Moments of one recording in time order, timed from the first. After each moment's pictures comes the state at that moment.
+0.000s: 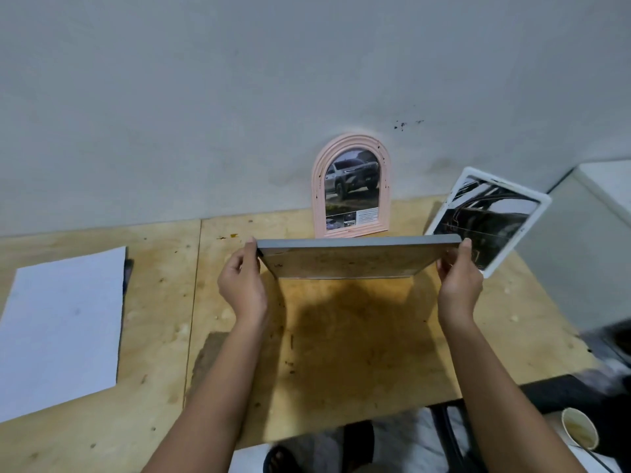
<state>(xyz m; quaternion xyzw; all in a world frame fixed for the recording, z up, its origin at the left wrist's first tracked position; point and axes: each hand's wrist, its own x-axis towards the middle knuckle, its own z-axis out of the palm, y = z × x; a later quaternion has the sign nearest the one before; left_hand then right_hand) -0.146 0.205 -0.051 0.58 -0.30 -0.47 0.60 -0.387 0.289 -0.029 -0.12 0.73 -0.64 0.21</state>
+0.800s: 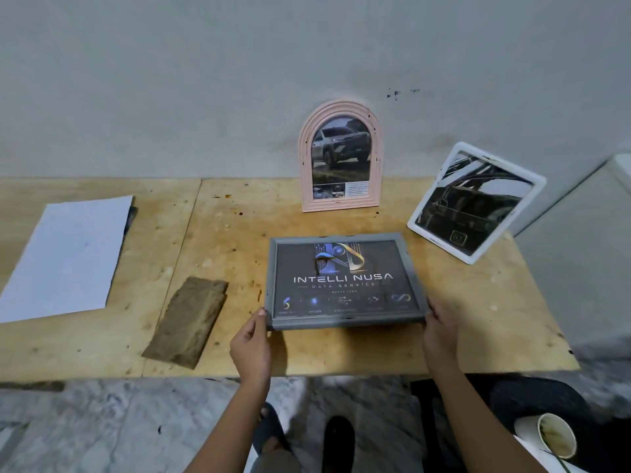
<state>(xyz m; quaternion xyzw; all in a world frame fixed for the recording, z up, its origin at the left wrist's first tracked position) -0.199 0.372 -0.136 0.72 -0.25 -0.43 0.48 -0.464 0.393 -0.145 -0.22 0.78 -0.47 0.35</state>
